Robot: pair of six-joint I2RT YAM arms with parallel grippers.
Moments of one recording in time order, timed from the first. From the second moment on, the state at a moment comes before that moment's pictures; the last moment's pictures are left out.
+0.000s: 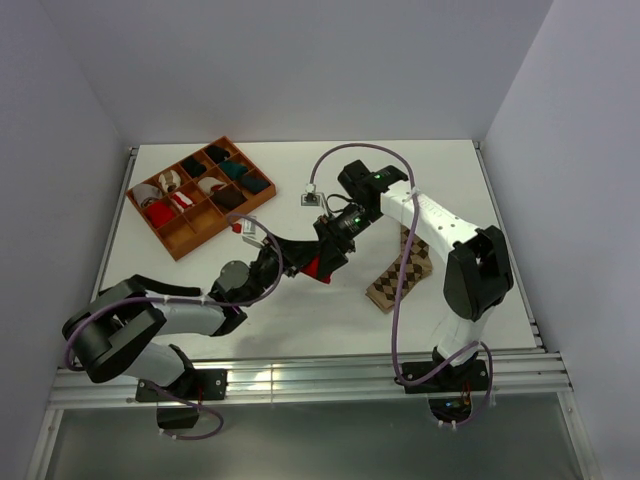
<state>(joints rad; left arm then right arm) -0.85 1.42 0.37 1.24 -0.05 -1.27 0.54 1.77 1.52 -1.17 -1.08 -0.41</state>
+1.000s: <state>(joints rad) -0.86 1.17 0.34 1.01 -0.22 -1.19 0.54 1.75 1.52 -1.12 -1.07 -0.33</state>
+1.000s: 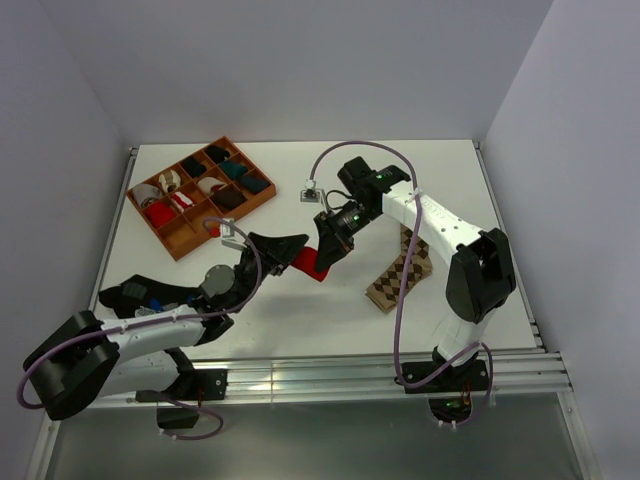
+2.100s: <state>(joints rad) -0.90 1.11 0.19 1.08 -0.25 -1.17 0.54 1.75 1.52 -1.05 -0.98 -0.24</state>
